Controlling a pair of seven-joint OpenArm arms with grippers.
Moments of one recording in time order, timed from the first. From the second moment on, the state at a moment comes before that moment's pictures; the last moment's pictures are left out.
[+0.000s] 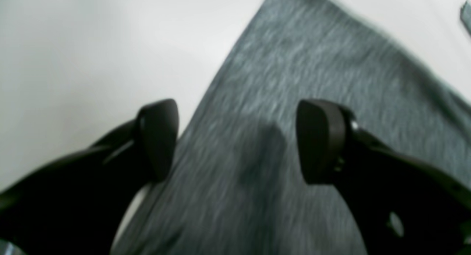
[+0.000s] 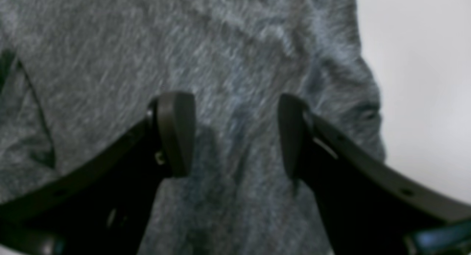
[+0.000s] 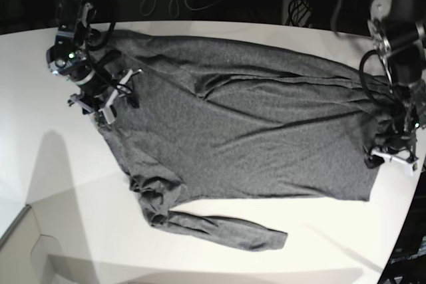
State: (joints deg) left arm -25.0 -25.5 -20.8 35.9 -20.8 -22.1 20.5; right arm -8.0 3.0 17.9 89.1 -1.3 39.8 -30.8
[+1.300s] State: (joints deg) left arm 7.7 -19.5 -32.2 70.9 -26.9 -23.4 30.8; right arm -9.3 3.3 24.0 87.7 -1.4 39.9 -30.4
